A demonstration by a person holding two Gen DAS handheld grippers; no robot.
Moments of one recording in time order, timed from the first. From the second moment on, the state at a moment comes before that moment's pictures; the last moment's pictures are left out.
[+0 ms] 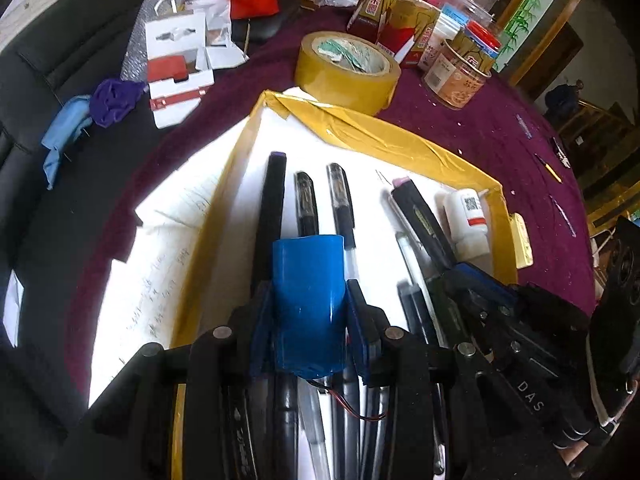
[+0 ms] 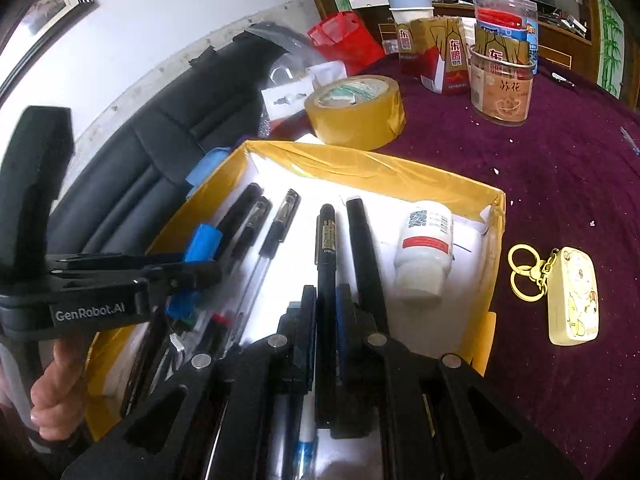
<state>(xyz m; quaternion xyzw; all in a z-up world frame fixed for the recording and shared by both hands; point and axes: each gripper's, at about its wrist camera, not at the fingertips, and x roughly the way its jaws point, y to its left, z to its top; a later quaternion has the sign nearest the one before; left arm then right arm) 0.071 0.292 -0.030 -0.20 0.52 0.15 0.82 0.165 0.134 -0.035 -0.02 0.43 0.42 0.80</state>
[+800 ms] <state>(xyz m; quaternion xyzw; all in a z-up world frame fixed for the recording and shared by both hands) 0.003 0.179 0.018 -0.20 0.41 0.09 0.88 0.116 0.011 -0.012 0.05 0.37 0.47 0.80</state>
